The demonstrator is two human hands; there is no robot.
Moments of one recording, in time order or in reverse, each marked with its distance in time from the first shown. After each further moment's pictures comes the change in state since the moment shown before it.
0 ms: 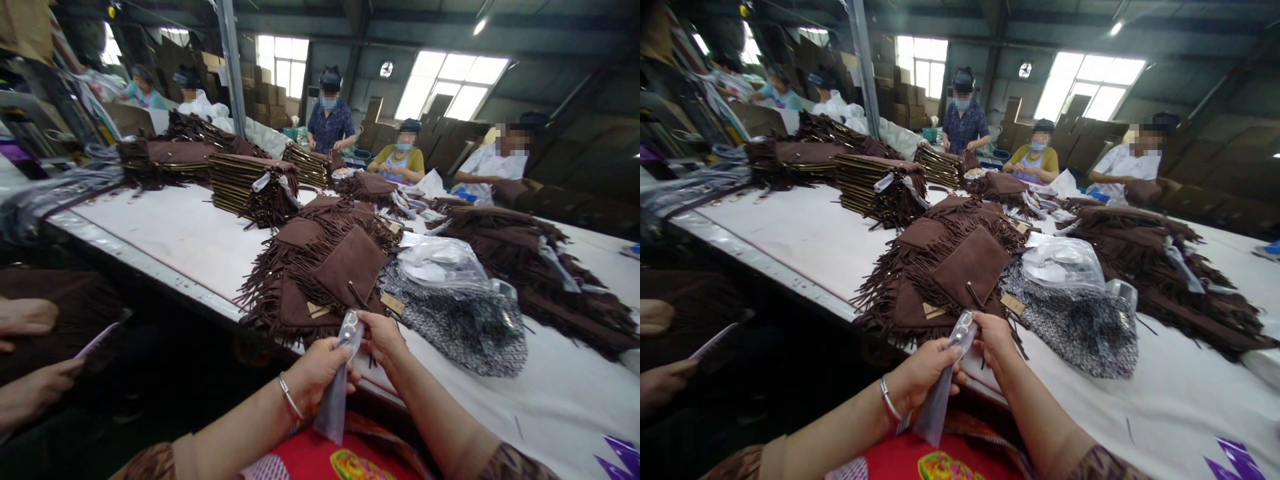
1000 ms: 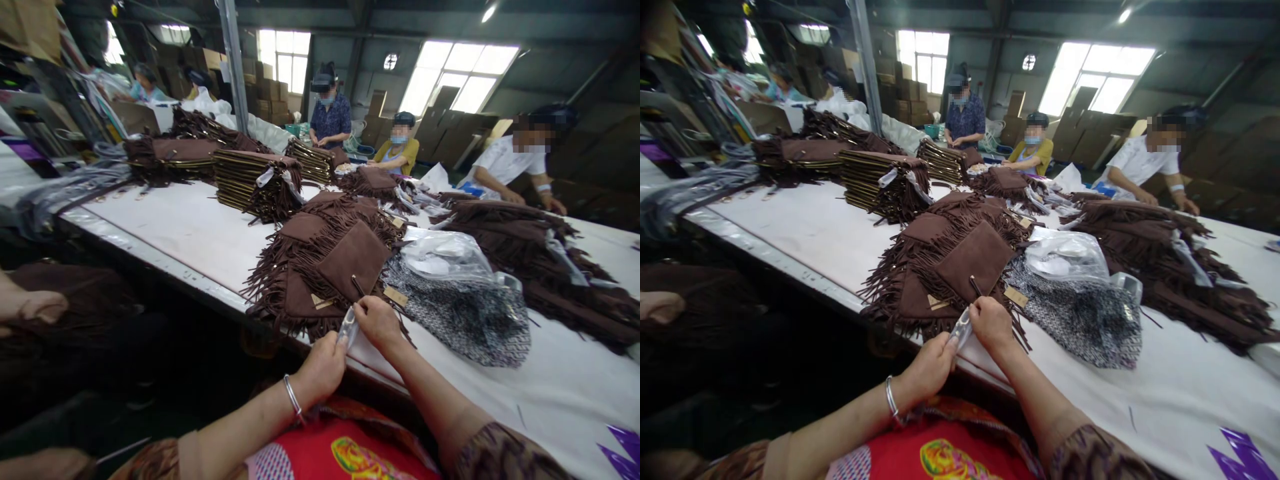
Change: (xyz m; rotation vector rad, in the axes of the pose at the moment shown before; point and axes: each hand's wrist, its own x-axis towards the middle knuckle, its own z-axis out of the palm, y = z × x) left_hand -0.008 -0.015 -0.014 0.898 0.279 0.427; right_hand 0.000 -0.008 -0.004 -1.259 0.160 -0.817
